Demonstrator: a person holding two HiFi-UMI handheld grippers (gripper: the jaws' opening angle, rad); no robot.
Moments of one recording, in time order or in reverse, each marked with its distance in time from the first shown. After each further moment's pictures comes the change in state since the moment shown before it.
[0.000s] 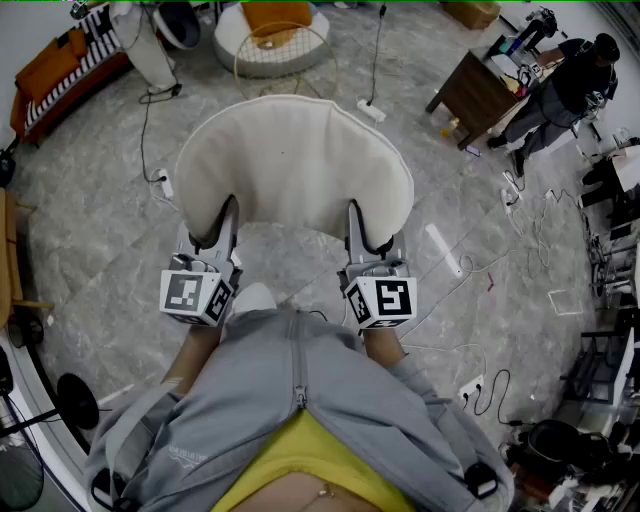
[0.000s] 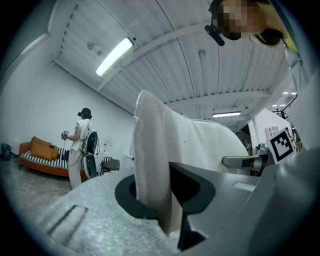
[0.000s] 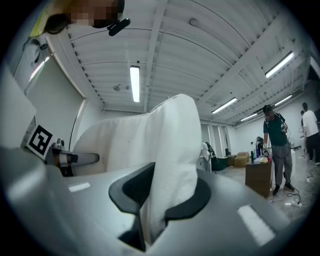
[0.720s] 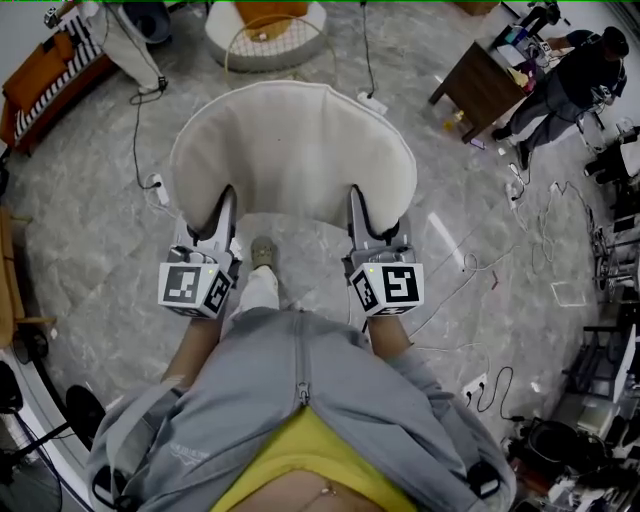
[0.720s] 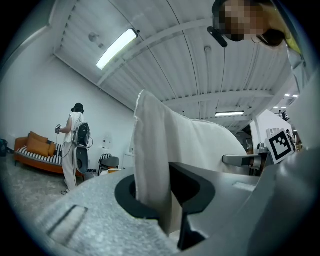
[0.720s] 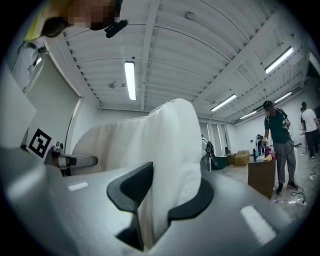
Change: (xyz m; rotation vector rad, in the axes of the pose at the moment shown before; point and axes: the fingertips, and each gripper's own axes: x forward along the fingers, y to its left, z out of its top) left arm 0.109 0.060 -0.026 -0.028 0.018 -0.005; right arm 0.115 -0.047 -0.023 0.012 0.009 -0.011
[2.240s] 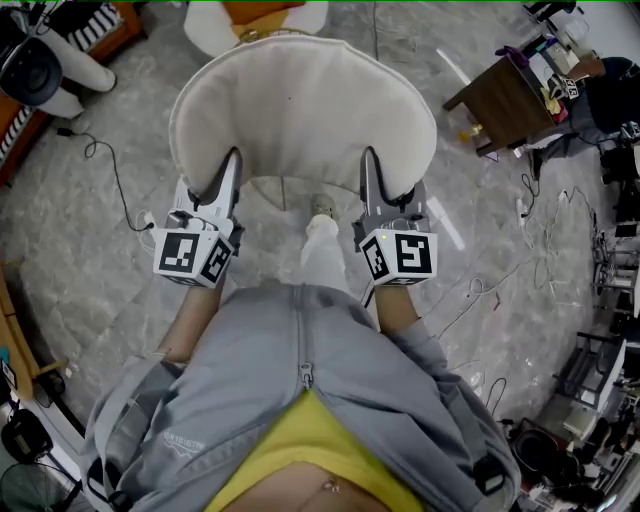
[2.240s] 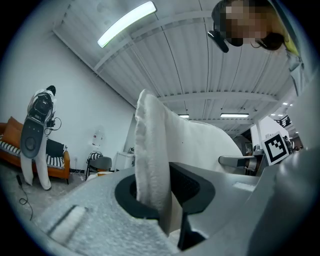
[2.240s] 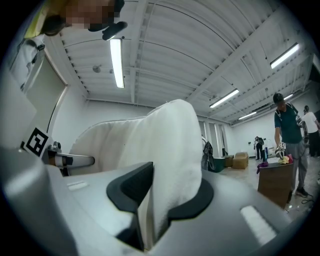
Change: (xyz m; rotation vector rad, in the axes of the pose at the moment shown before) left arm 0.413 0.224 -0.022 -0.046 -0.002 -0.088; right arm 0.437 -0.147 -0.042 -0.027 0.007 -0.073
